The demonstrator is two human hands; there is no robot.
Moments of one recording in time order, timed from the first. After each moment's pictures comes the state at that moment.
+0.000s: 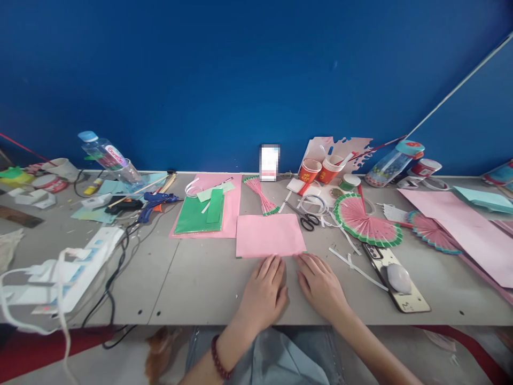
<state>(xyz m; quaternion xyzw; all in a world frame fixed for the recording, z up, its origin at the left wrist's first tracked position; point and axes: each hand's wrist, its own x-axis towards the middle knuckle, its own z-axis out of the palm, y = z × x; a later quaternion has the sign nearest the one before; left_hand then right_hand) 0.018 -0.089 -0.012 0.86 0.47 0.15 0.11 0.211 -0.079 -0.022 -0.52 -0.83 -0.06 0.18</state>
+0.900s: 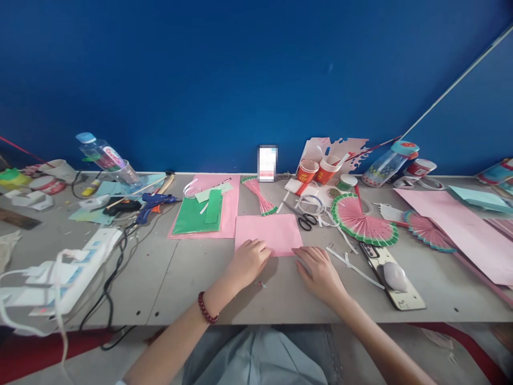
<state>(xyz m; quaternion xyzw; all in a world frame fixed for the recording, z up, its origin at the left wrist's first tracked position) -0.011 -0.022 0.013 0.90 0.40 0.12 0.09 0.217 -0.057 -0.007 -0.52 -0.82 0.05 0.23</state>
